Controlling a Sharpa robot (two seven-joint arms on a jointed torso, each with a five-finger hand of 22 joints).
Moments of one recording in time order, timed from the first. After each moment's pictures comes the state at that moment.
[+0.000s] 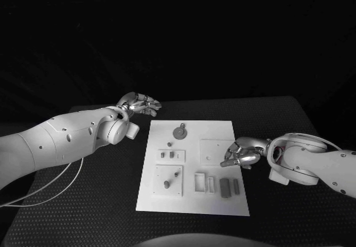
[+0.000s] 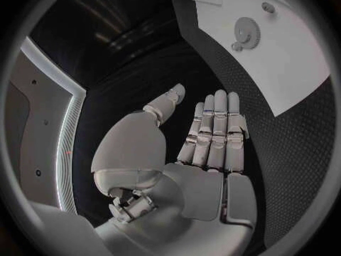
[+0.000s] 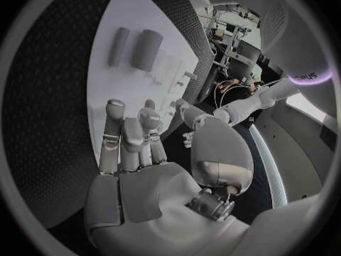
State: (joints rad) left arm 1.24 -0.70 -0.14 1.14 -0.29 -0.30 0.21; left_hand 1.09 -0.12 0.53 -0.24 0.05 0.84 0.19 0.30 0.49 1.13 0.14 0.07 0.26 0.96 0.08 0.61 0.50 0.01 0.96 -0.03 0.07 1.00; right arm 1.23 -0.94 -0.20 1.60 -1.11 0.02 -0.15; right_hand 0.81 -0.17 0.59 -0.01 0.05 0.97 0.07 0.35 0.73 1.16 -0.02 0.99 1.25 1.27 -0.13 1.44 0.93 0.26 1.14 -0.02 0.85 1.31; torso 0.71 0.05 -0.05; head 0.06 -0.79
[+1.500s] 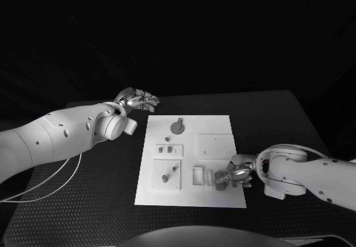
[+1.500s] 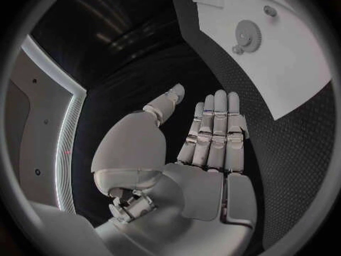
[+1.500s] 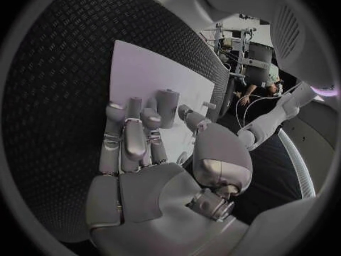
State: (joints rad) left arm 1.24 -0.71 -0.14 1.14 -0.28 -0.29 0.21; left_hand 1.09 -0.12 0.52 -0.23 0.05 0.84 0.19 0.30 0.49 1.13 0.14 0.07 0.26 0.96 0.08 0.60 0.51 0.01 0.96 -0.03 0.07 1.00; right arm 1.17 -0.90 -0.24 1.66 -1.08 0.09 -0.45; right_hand 0.70 -0.16 0.60 -0.02 0.05 1.00 0.08 0.29 0.71 1.19 -0.03 1.02 1.25 1.32 -0.14 1.48 1.03 0.24 1.16 -0.05 0.88 1.31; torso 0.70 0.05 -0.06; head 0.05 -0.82
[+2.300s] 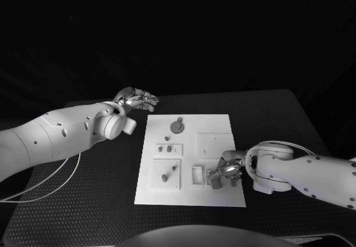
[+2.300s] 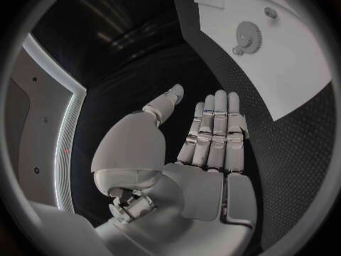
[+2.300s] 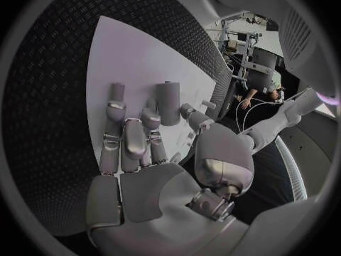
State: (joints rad) left arm 1.24 -0.71 -0.14 1.14 -0.27 -0.28 0.21; left_hand 1.08 -0.12 0.52 -0.23 0.05 0.84 0.19 0.30 0.49 1.13 0.14 0.07 0.26 0.96 0.08 0.60 0.51 0.01 0.96 -0.02 0.07 1.00; right arm 1.17 -0.82 -0.24 1.63 -1.13 0.06 -0.47; right_hand 0.68 -0.20 0.62 -0.03 0.05 1.00 0.08 0.25 0.70 1.18 -0.02 1.02 1.24 1.31 -0.13 1.47 1.01 0.24 1.15 -0.05 0.88 1.31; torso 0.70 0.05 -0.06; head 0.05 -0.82
